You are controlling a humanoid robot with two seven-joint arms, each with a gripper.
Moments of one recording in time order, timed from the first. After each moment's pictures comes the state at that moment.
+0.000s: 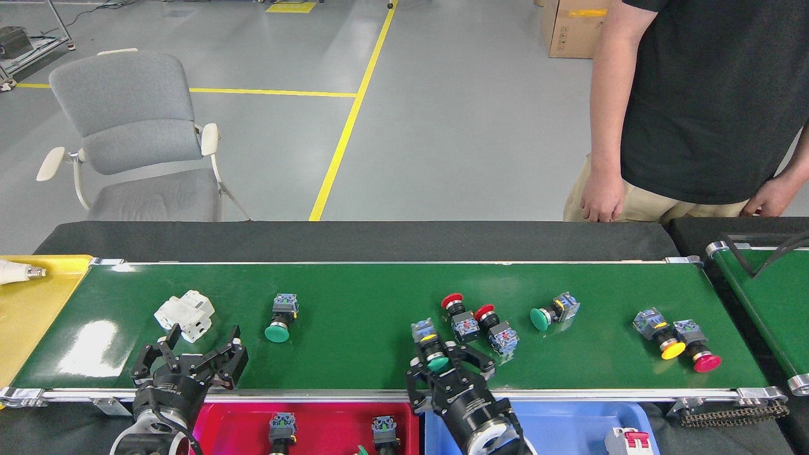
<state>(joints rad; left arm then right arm) -0.20 0.08 0.25 -1.25 -1.64 -0.22 -0.10 -0.06 0.06 0.61 -1.52 1.48 -0.14 0.09</state>
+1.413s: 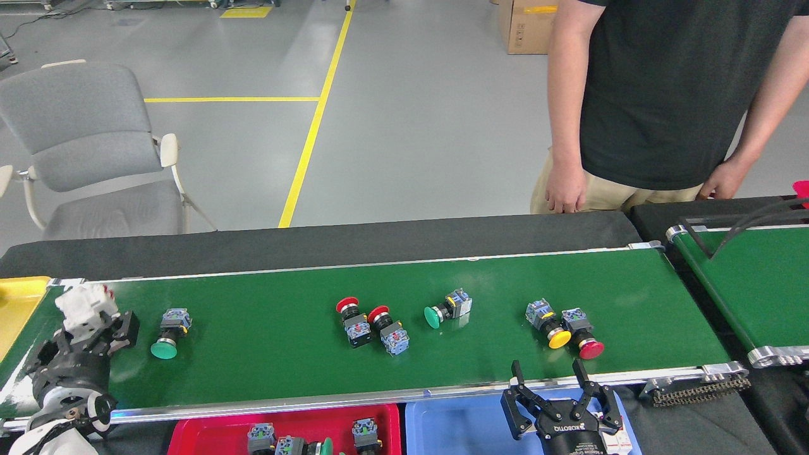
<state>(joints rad) -0.26 0.18 0.32 -1.25 -1.46 -0.20 -0.03 0.12 0.07 0.15 -1.58 1.49 0.15 -0.03</state>
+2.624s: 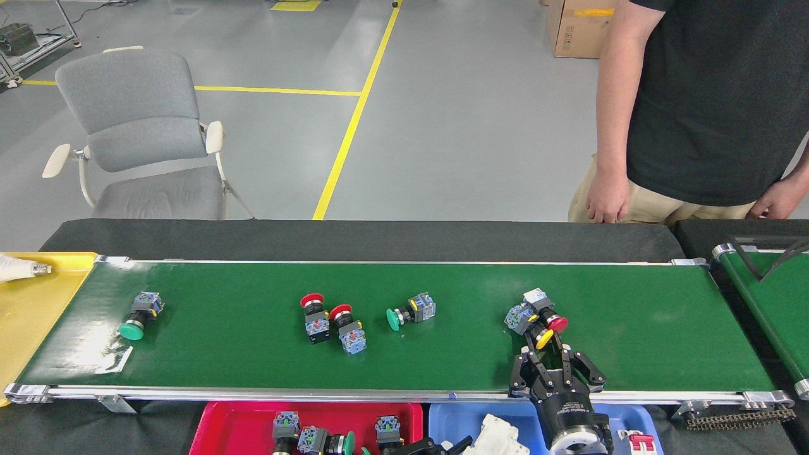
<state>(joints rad) 0.19 -0.02 -0.54 -1.76 -1.74 -0.40 -0.04 -0.03 -0.01 0.17 -1.51 1.45 0.16 0.04</state>
